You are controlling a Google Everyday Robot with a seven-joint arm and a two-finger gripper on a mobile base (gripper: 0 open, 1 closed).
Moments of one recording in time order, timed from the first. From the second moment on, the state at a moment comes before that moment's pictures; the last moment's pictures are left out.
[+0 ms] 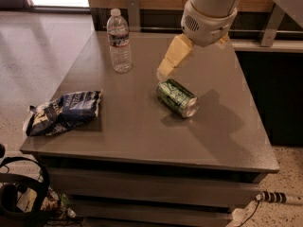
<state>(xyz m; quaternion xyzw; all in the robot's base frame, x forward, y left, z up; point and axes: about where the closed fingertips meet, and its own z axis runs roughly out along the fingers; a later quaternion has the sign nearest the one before) 0.554 -0.105 0.941 -0.31 0.94 0.00 0.12</state>
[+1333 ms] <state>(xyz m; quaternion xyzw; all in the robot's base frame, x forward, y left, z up) 0.548 -0.098 0.861 -0.31 0.95 0.01 0.04</state>
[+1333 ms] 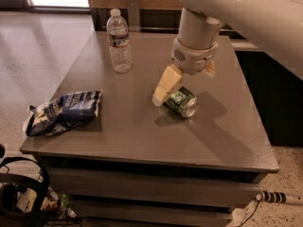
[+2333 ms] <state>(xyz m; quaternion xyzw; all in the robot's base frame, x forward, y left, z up) 0.562 -0.080 0.834 -0.30 0.95 0.04 0.04</state>
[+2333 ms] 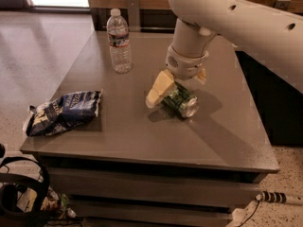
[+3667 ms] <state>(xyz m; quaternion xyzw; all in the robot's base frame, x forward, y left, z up) 0.562 -0.078 0.827 -0.30 0.95 0.05 0.05</state>
